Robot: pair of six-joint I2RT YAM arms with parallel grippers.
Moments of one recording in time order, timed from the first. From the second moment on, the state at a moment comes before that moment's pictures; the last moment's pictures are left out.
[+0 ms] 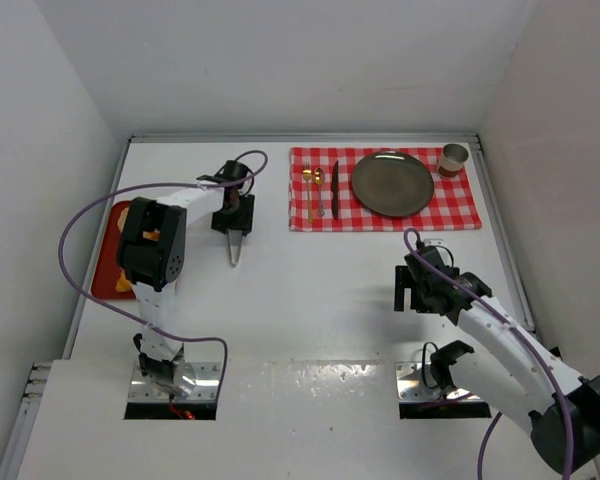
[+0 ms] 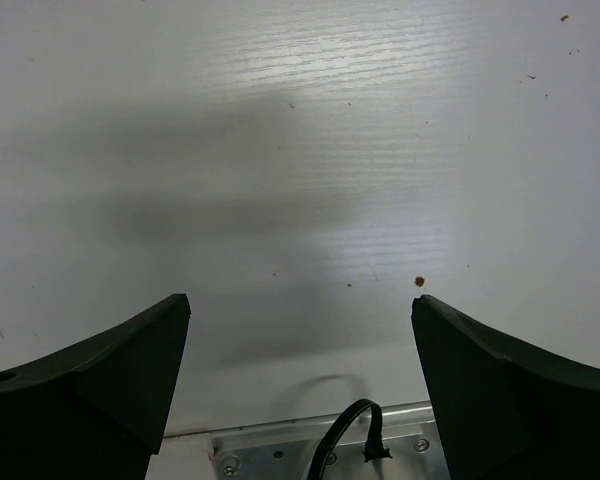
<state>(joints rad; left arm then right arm) -0.26 2.01 1.39 -0.55 -0.13 -0.21 0.44 0.86 0.52 -0.81 0.34 0.44</state>
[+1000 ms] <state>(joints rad) 0.20 1.49 1.74 -1.09 -0.08 0.18 0.44 0.71 0.47 -0.81 0.35 0.43</state>
